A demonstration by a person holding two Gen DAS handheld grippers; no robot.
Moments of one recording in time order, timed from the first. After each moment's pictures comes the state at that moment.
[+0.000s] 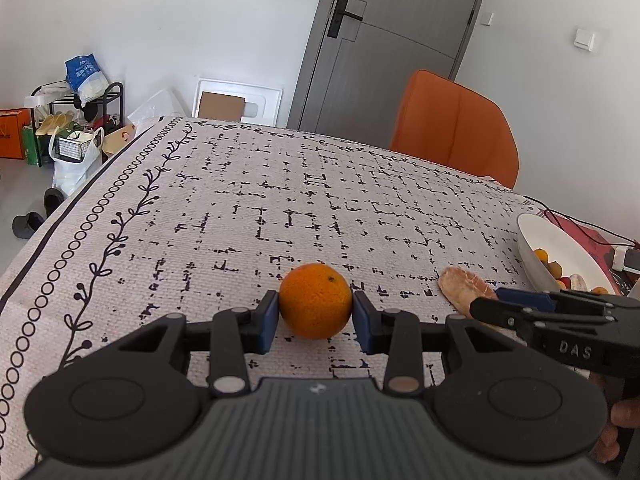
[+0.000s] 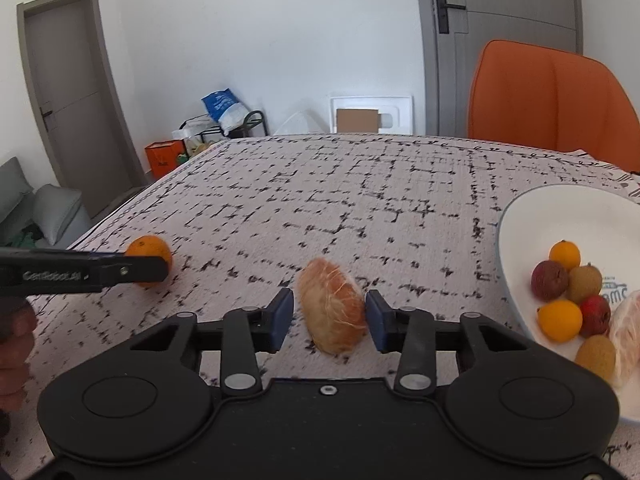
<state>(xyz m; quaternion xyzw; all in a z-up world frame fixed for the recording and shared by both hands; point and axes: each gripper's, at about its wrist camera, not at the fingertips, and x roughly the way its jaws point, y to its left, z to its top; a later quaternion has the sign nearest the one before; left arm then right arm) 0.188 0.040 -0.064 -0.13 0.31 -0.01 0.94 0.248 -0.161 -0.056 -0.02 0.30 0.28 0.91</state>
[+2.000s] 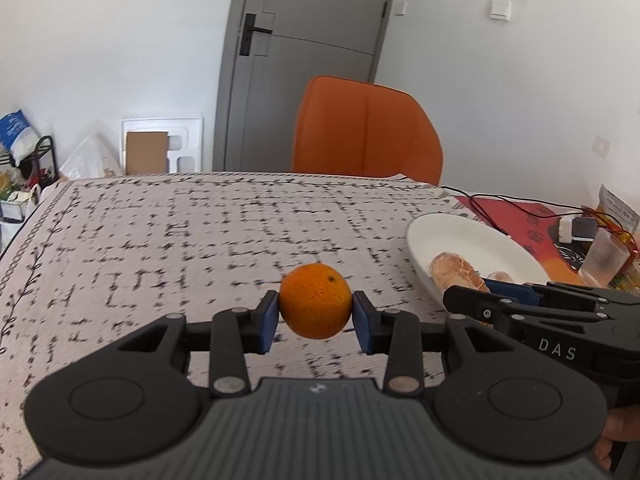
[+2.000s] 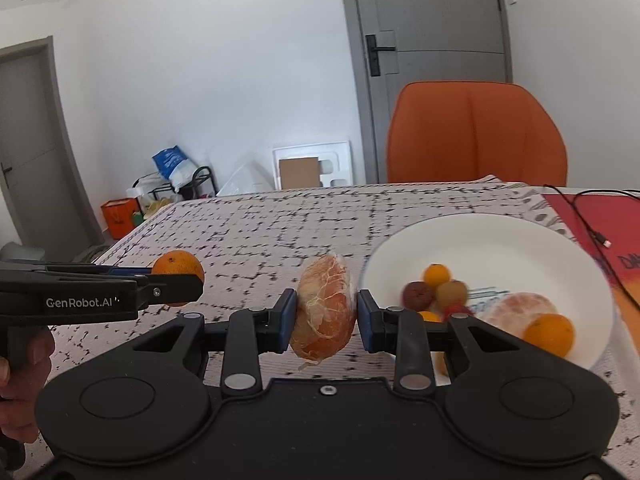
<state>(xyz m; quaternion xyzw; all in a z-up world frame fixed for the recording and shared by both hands) 0.211 -0.059 -0.030 -0.06 0.29 -0.10 0.95 0.225 -0.231 -0.028 0.03 0.24 0.19 0.95</state>
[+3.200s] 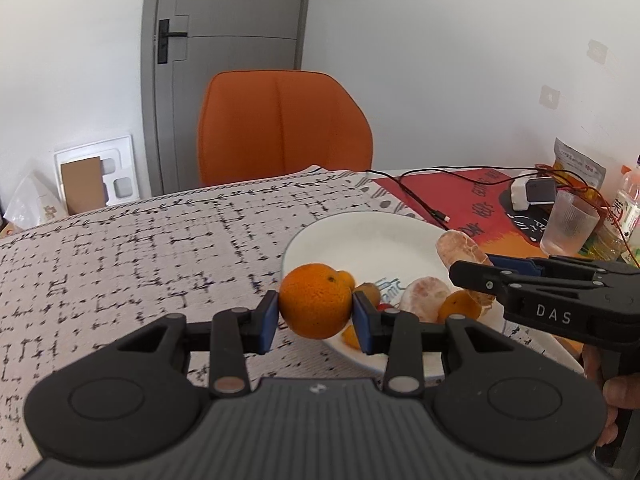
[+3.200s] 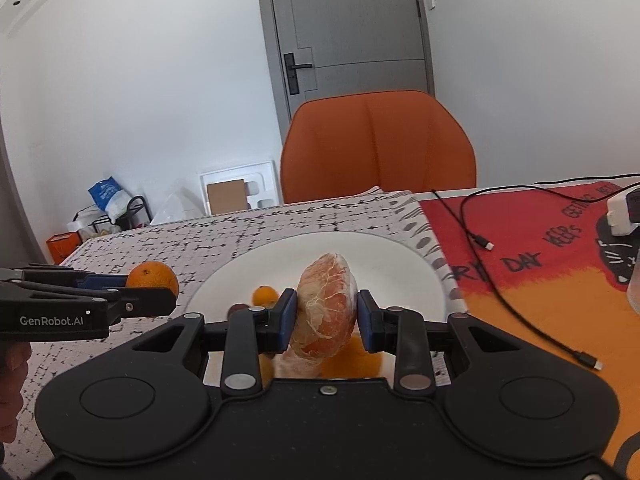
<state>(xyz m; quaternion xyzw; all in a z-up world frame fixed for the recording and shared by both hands) 0.255 -0.161 -0.025 0.00 0.29 -0.18 0.94 0.241 -0.329 -0.031 0.05 0.23 0.10 0.97</state>
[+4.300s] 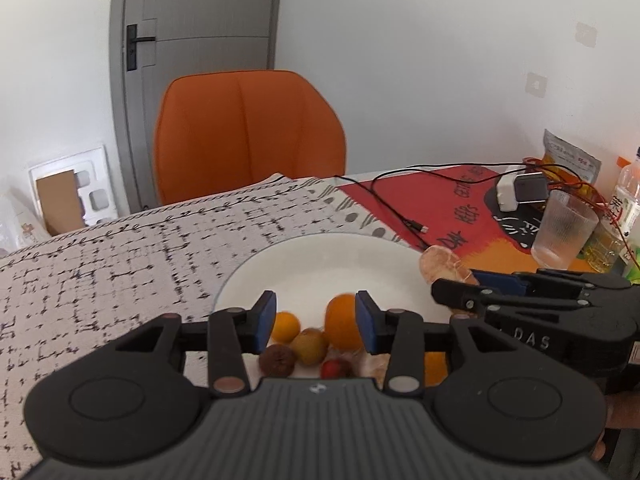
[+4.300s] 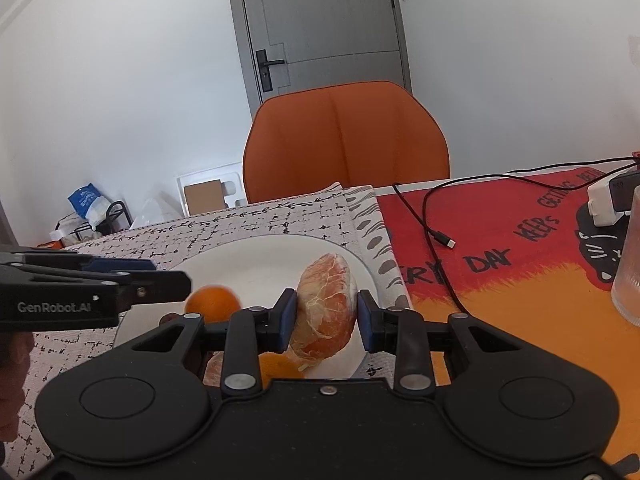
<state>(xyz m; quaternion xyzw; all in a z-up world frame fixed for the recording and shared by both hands) 0.289 -0.210 -0.026 0.02 0.29 -0.20 0.94 0.266 -0.361 -0.041 0.06 0.24 0.08 0.97</state>
